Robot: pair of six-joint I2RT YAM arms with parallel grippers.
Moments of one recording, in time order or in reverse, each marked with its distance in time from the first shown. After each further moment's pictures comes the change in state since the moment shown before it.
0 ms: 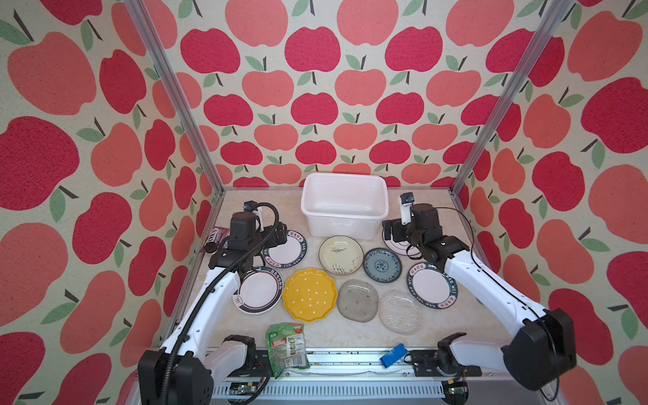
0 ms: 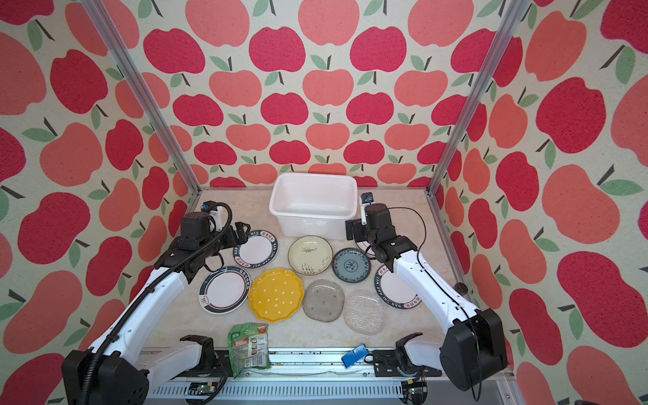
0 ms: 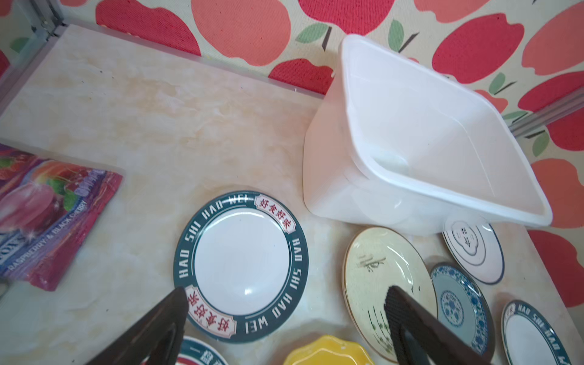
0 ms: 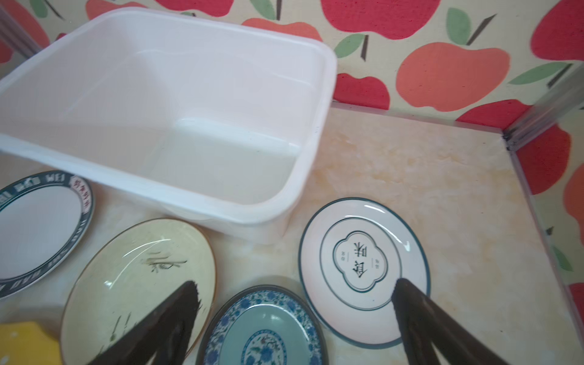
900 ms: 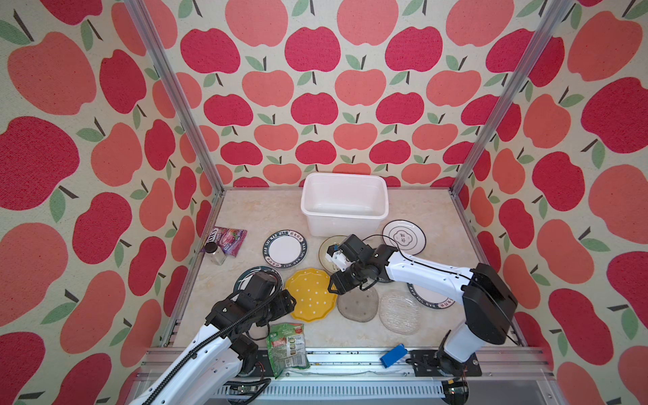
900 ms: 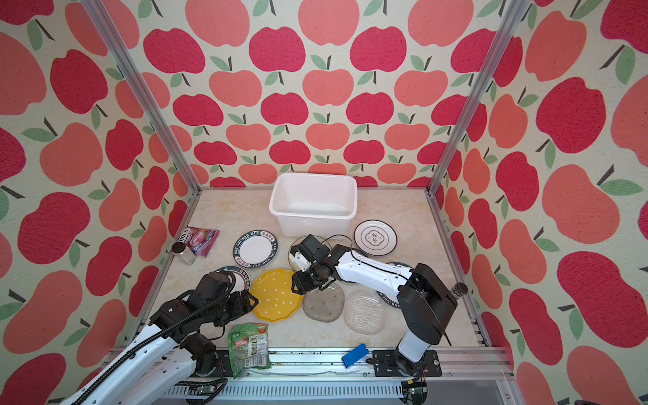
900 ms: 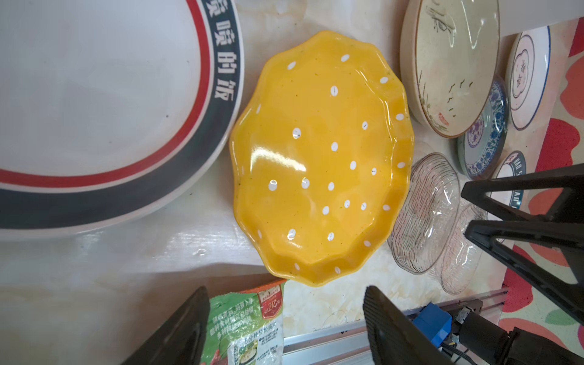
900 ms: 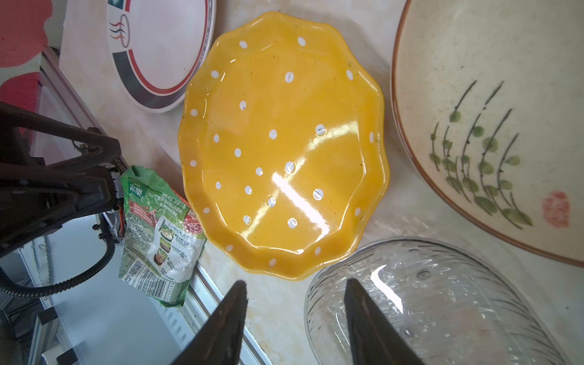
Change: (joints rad) left arm -0.381 -0.465 -0.401 -0.444 -0.014 -0.563; right arm 0.438 0.372 0.109 -0.249 -0.472 0.241
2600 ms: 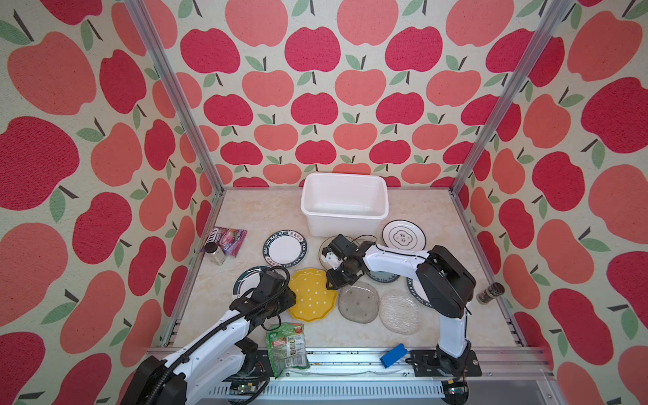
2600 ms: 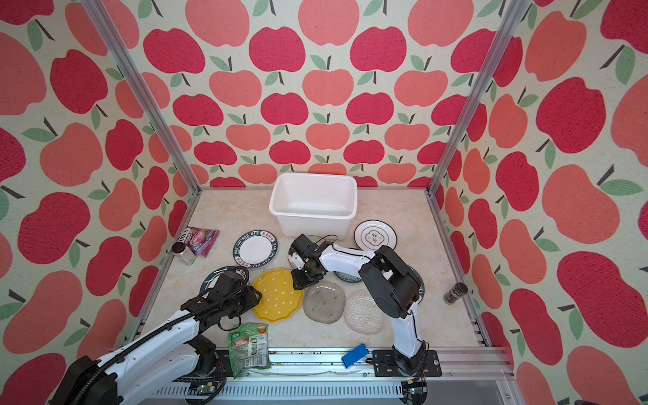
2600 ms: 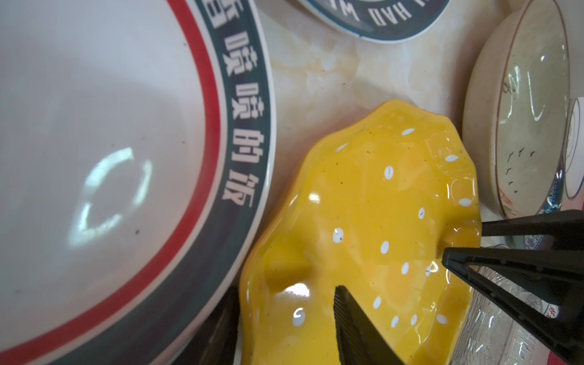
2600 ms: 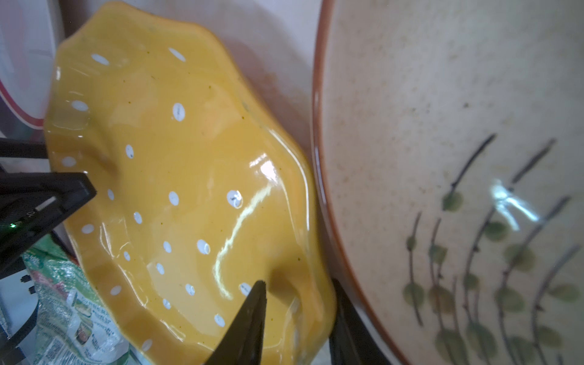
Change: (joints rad) left arm 0.054 0.298 -0.201 0.537 -0.060 -0.002; right arm -0.044 0.285 0.118 0.043 -0.004 -0.026
